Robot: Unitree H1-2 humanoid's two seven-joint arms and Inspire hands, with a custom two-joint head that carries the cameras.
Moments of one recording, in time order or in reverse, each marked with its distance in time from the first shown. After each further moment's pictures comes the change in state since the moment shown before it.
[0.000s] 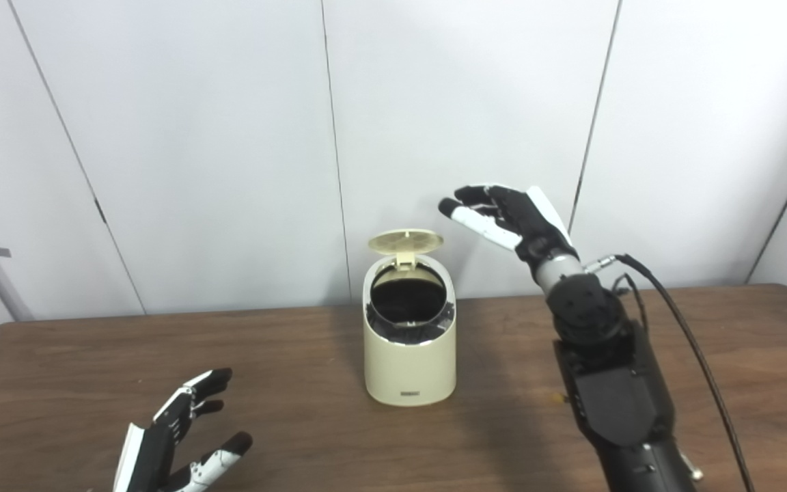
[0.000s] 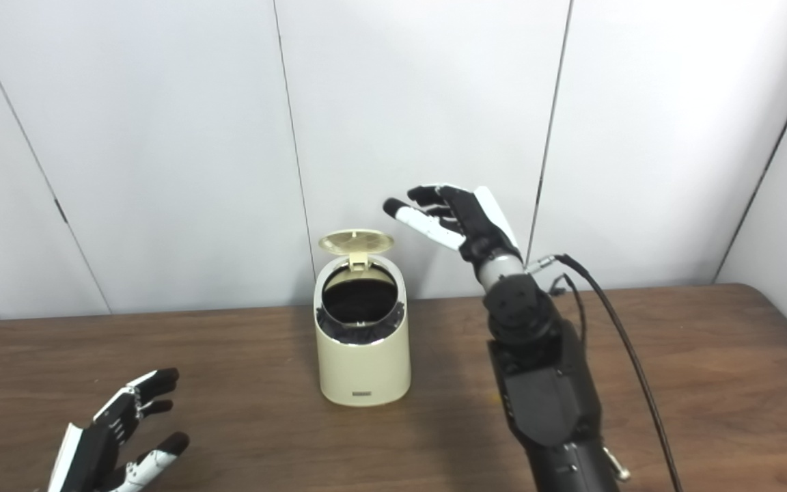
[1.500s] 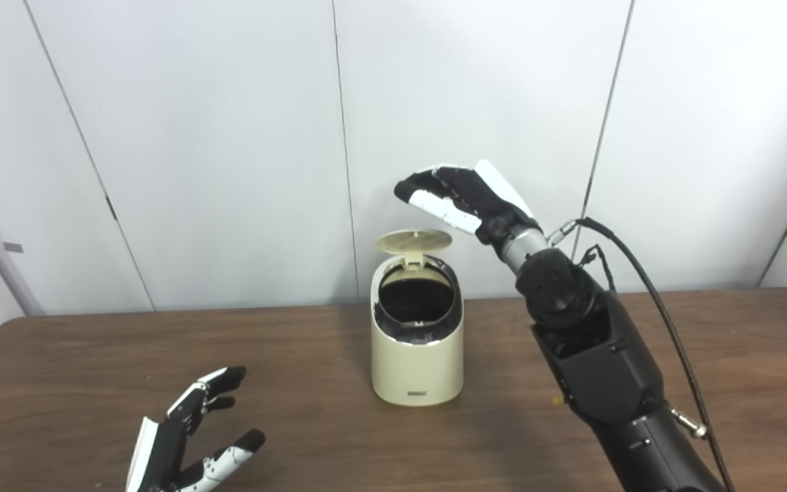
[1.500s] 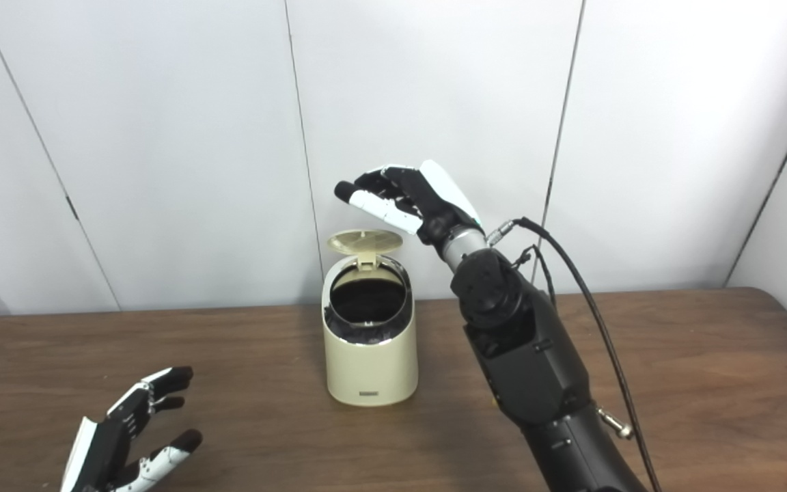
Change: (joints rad) left arm -0.002 -0.005 -0.016 -0.005 0.036 0.000 0.023; right arm -0.073 -0.074 0.210 -0.013 0.030 -0.046 0.013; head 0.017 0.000
